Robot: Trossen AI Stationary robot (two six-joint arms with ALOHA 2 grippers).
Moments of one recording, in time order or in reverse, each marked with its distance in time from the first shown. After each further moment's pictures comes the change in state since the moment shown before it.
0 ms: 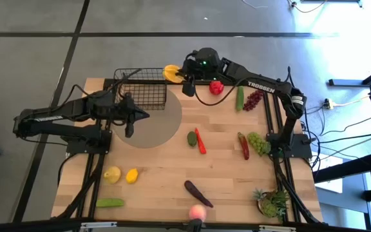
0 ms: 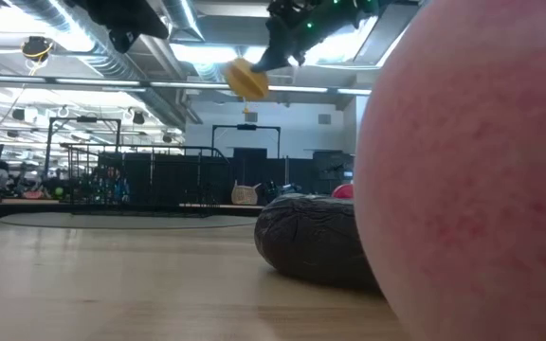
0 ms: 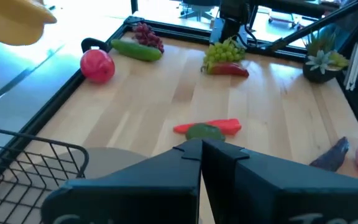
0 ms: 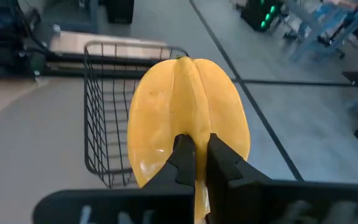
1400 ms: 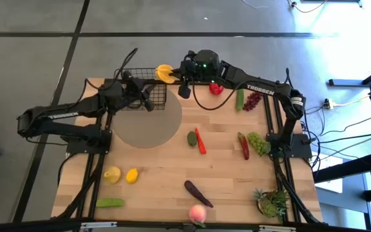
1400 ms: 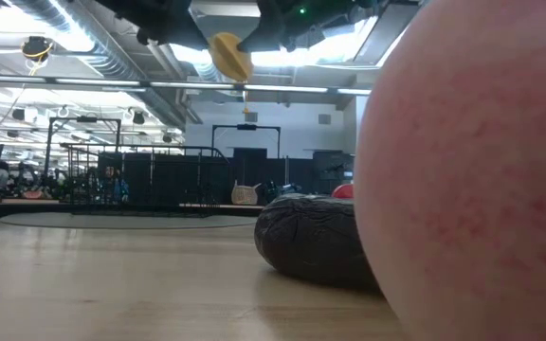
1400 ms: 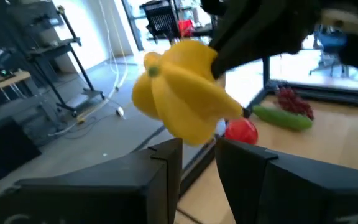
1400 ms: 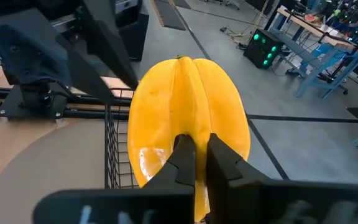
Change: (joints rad) left arm 0.144 0.218 0.000 0.488 -0.453 0.272; right arm 0.044 0.000 0.000 0.133 -0.024 0.019
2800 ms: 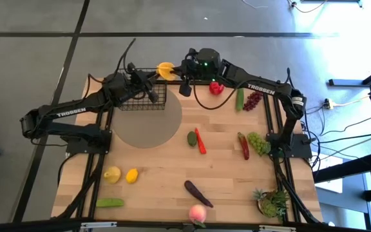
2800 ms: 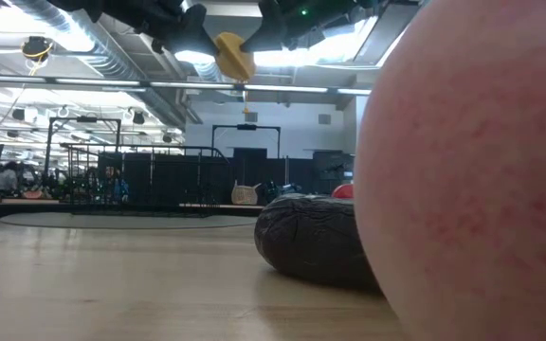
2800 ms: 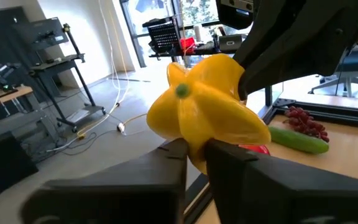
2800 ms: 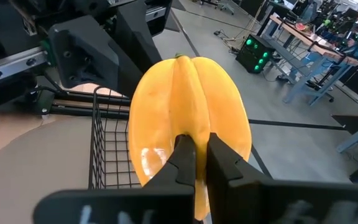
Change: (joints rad) left arm 0.143 0.093 -0.001 0.176 0.163 0.045; right arm -0.001 -0.002 0.000 0.006 0.004 -0.052
